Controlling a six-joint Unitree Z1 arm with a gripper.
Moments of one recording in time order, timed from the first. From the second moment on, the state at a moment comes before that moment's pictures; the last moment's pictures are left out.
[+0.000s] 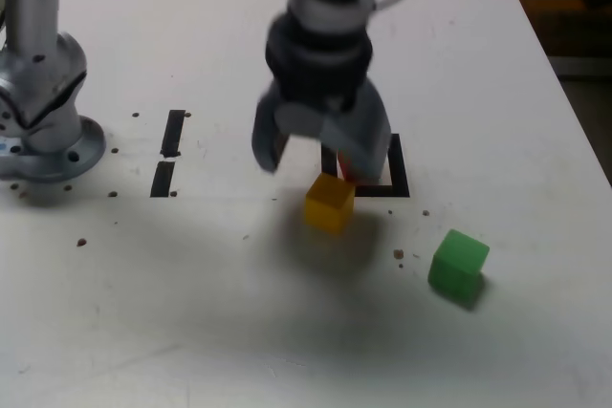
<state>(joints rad) -0.34 1.95 -1.42 1.26 0.09 -0.07</state>
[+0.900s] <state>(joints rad) -0.34 2.04 -1.34 1.07 0.08 -0.08</state>
